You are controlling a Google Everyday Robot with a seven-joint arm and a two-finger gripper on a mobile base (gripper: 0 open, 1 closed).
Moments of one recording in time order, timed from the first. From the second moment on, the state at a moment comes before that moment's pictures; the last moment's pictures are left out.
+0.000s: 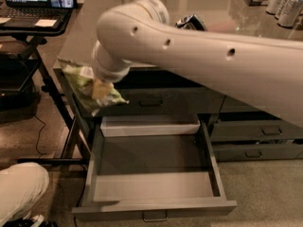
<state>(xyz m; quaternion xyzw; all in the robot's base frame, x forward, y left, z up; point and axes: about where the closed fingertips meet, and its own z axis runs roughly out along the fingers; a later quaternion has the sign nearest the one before) 0.589 0.142 0.859 -0.72 0.60 -0.01 0.35</state>
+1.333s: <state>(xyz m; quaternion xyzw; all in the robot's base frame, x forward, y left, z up) 0.621 0.143 0.928 -0.71 0.57 -0.12 0.40</state>
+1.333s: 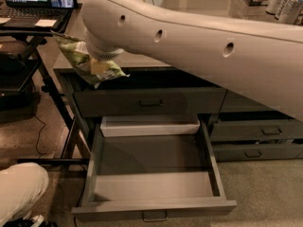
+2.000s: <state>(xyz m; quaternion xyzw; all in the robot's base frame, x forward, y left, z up) 0.667 0.120 0.949 -0.70 0.54 -0.17 0.43</state>
